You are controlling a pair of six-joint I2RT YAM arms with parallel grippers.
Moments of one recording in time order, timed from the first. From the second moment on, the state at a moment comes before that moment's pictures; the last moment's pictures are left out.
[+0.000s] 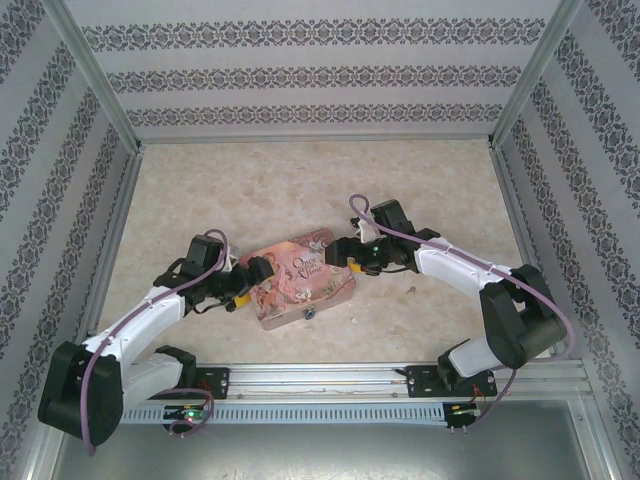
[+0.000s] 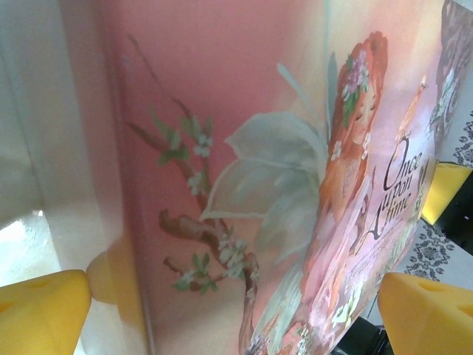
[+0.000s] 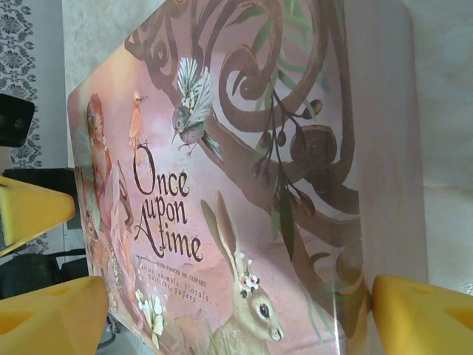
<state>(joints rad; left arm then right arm) -0.28 1.08 0.50 -0.36 0.56 -0.92 0.48 1.48 0.84 -0.31 -0.67 0.61</state>
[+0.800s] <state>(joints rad) -0.28 1.57 0.89 -0.27 0.48 -0.80 0.44 1.49 0.87 -0.30 -0.49 0.68</state>
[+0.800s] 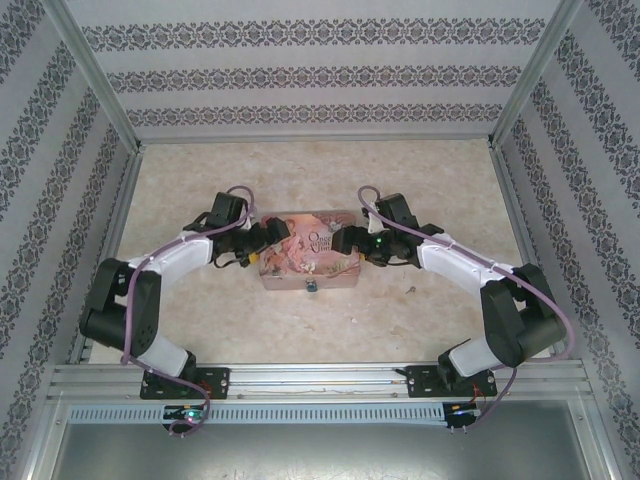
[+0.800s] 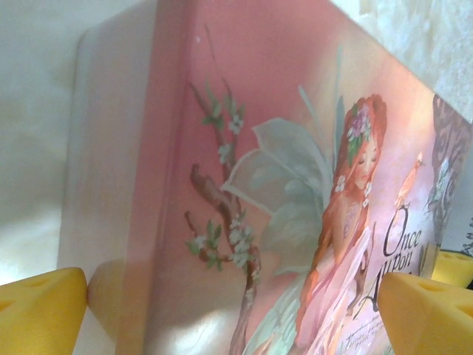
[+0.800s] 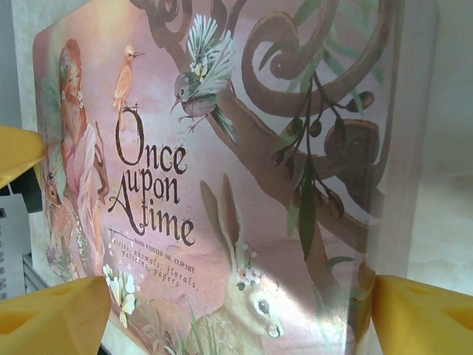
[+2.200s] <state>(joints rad) -0.27 2.06 1.51 -0.34 0.50 -0.63 0.36 1.61 1.00 -0.22 -0.28 0.73</state>
